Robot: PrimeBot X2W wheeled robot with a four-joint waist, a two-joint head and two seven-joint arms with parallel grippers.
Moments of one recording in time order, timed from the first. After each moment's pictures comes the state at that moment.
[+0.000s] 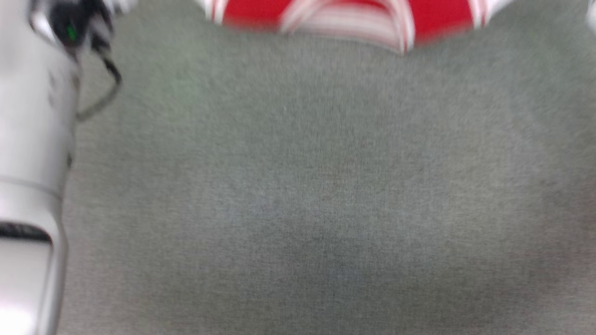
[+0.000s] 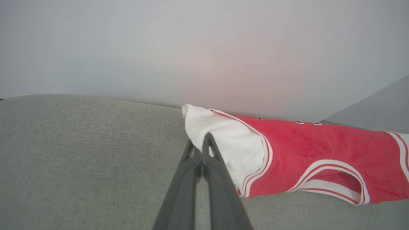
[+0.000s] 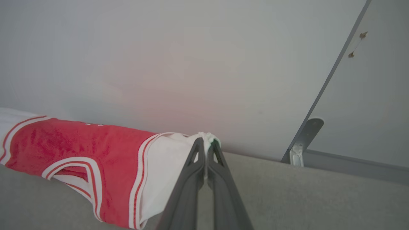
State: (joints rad) left arm -1.47 0.31 -0.37 1.14 -0.78 -0.13 0.32; right arm -1.30 -0.52 0.56 0.77 0.85 0.13 0.16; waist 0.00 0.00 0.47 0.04
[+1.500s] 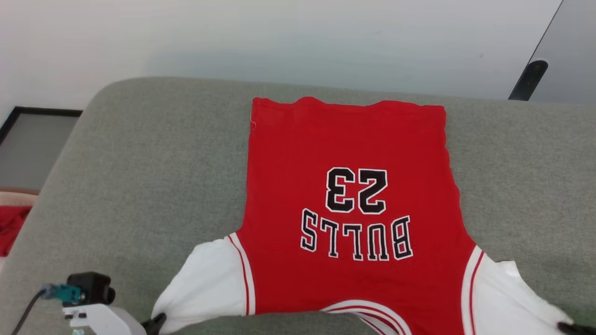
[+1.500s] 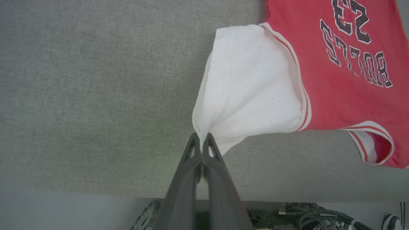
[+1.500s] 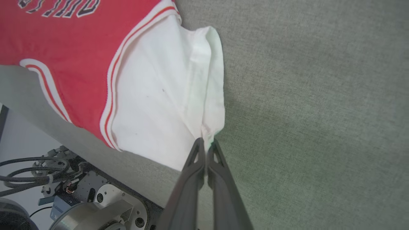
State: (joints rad) left arm 0.08 0.72 -0.31 -0.22 -0.98 0.32 0.50; right arm 0.09 -0.94 0.32 -0.02 1.10 0.13 0.49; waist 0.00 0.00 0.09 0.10
